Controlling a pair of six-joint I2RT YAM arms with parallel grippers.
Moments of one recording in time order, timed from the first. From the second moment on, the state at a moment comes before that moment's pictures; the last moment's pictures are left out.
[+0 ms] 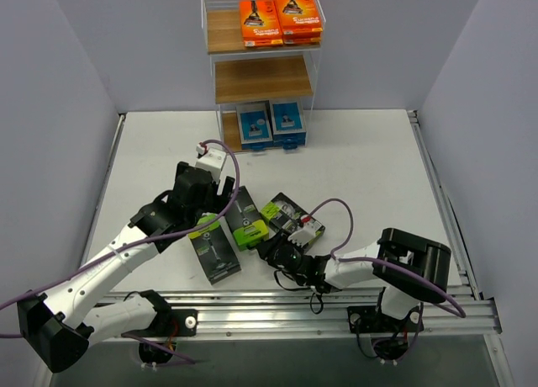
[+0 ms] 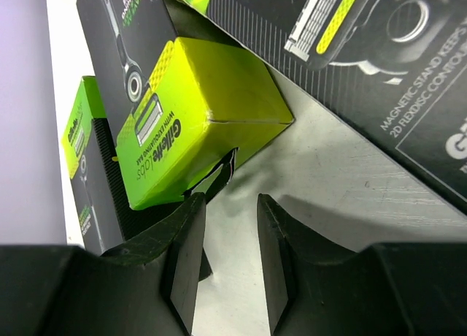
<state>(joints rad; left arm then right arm) -0.71 1.06 0.99 -0.49 -0.47 -0.10 1.18 1.59 0.43 0.57 0.57 1.37</state>
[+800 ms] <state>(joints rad) -0.72 1.06 0.99 -0.49 -0.46 -0.10 1.14 1.71 0.45 0.73 0.52 1.37</state>
